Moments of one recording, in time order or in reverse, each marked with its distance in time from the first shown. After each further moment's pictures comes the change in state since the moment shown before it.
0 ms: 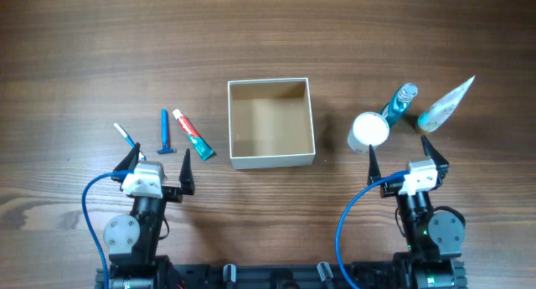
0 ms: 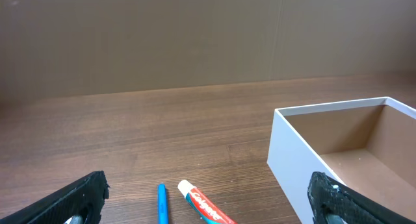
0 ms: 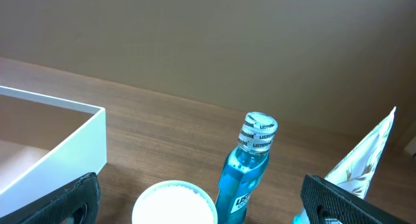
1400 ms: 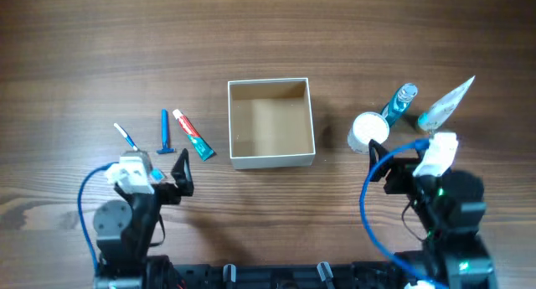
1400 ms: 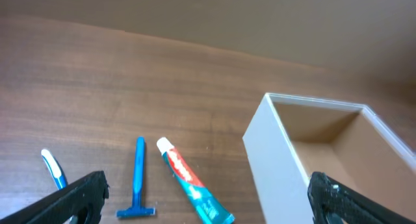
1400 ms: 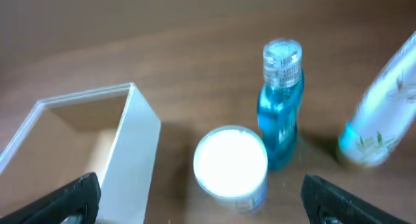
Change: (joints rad) left arm 0.000 0.209 0.261 -0.286 0.000 -0.232; right arm 0.000 0.476 0.520 -0.539 -0.050 0.406
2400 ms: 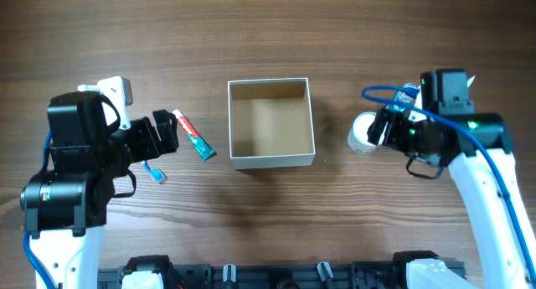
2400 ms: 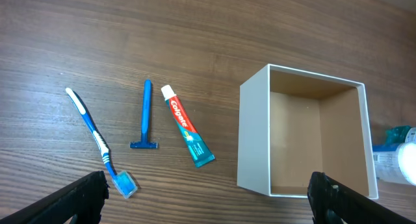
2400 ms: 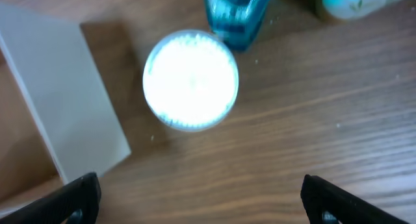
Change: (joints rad) left arm -0.002 0.774 0.892 -0.681 0.000 -0.023; right arm 0.000 0.801 0.602 -0.552 0.055 0.177
